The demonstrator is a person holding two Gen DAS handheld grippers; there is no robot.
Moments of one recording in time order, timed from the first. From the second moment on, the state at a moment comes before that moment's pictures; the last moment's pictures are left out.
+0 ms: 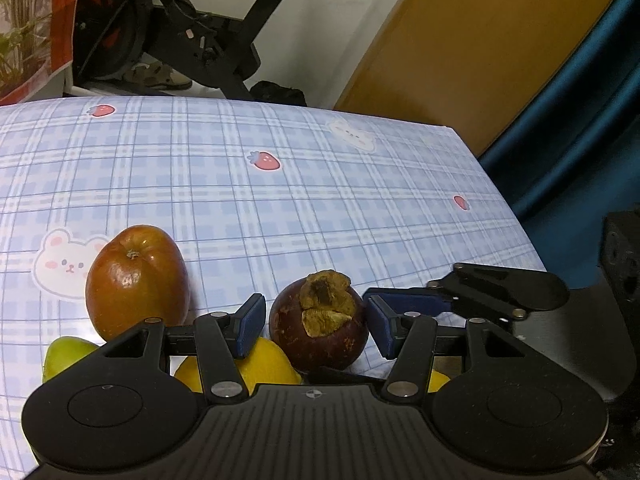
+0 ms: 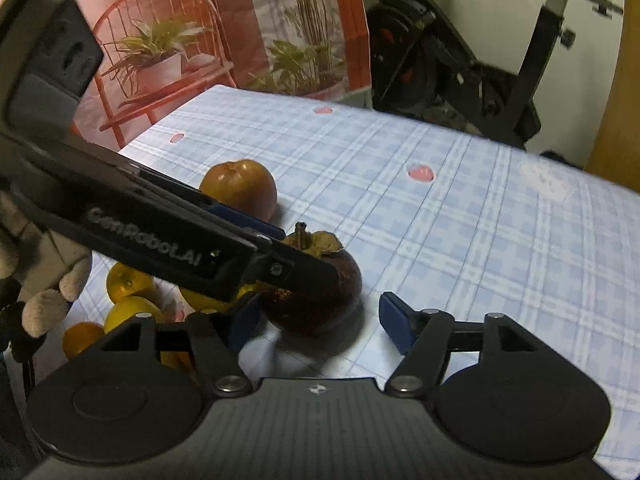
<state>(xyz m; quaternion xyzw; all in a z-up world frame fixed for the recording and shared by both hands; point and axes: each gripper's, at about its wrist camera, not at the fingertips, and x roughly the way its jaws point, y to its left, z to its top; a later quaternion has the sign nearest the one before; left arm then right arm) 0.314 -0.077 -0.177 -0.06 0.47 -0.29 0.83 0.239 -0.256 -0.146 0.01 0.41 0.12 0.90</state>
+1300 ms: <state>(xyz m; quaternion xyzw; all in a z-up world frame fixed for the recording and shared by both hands) 0.259 -0.111 -0.126 -0.01 0.38 -0.33 0.86 0.182 -0.241 -0.114 -0.01 0.32 0.08 0.94</state>
